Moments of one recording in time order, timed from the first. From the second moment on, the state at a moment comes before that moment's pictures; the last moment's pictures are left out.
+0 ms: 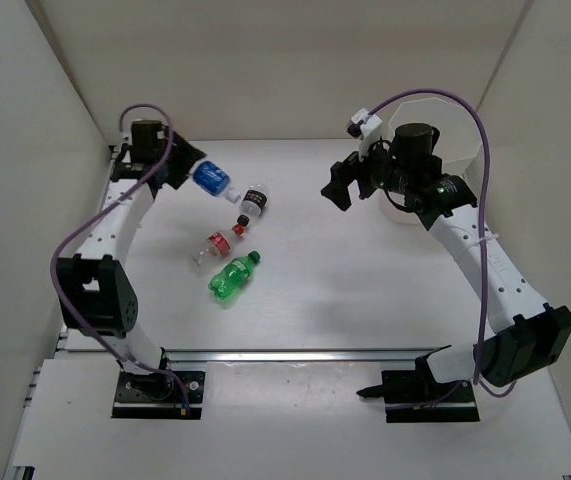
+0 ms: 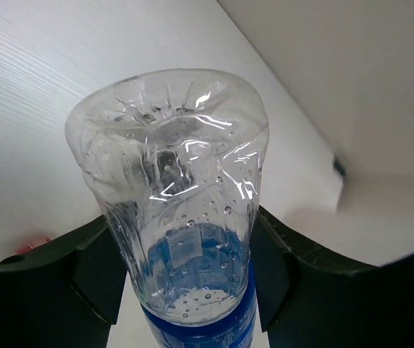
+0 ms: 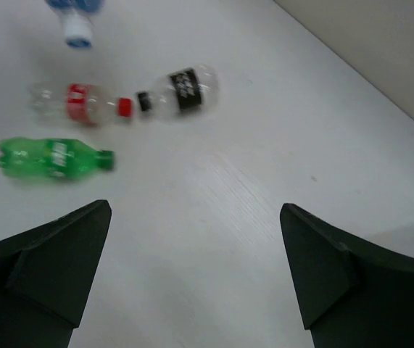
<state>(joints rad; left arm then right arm) -0.01 1.70 1.52 -0.45 0.02 -0.95 0.38 1.37 1.49 -0.52 -0.36 -0.22</state>
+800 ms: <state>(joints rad) -0.43 1.22 0.91 0.13 0.45 -0.88 0.53 1.40 0.95 0.38 -0.91 0.58</state>
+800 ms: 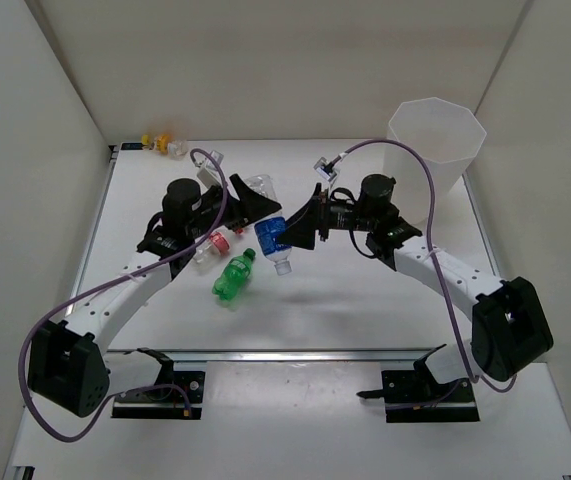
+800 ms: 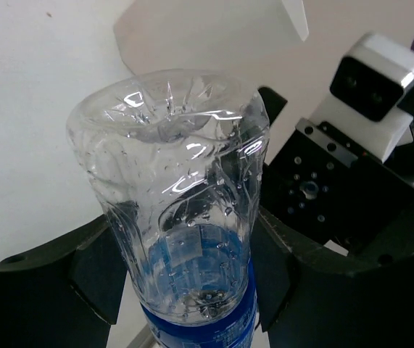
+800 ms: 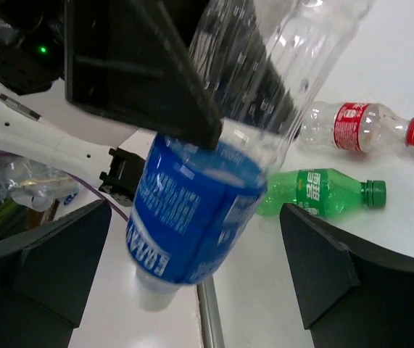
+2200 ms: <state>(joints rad) -0.20 1.39 1.38 -0.59 -0.13 -0.59 0.01 1.47 1.71 -0.36 -0.56 0.22</state>
